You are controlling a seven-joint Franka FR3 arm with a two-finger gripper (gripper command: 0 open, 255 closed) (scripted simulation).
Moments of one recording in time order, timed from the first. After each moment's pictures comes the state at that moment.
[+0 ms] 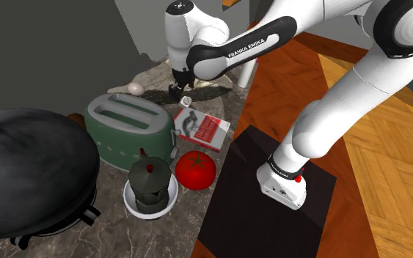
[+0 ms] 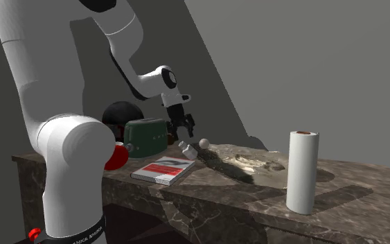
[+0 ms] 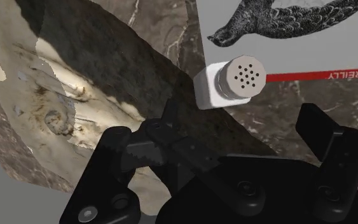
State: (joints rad) arm 0.10 -0.17 0.27 -2.36 -0.33 2.17 0.42
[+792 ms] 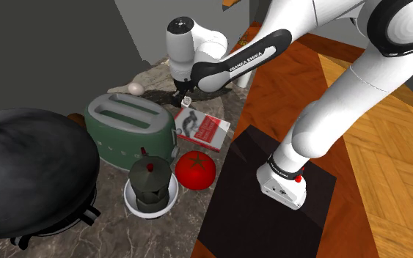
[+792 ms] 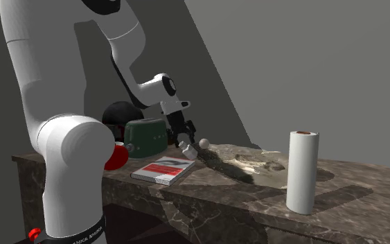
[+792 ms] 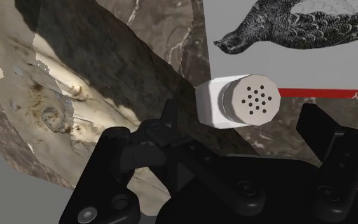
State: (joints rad) arm 0.08 -0.14 0.28 -2.42 -0.43 2.26 0.48
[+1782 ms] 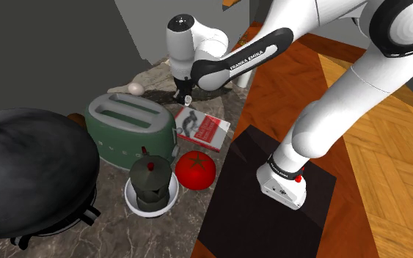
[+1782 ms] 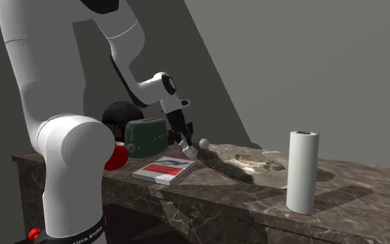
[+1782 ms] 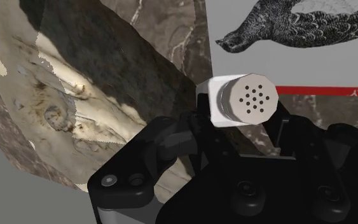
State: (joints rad) arm 0.09 -0.15 0.28 -2.41 -0.43 2.25 0.47
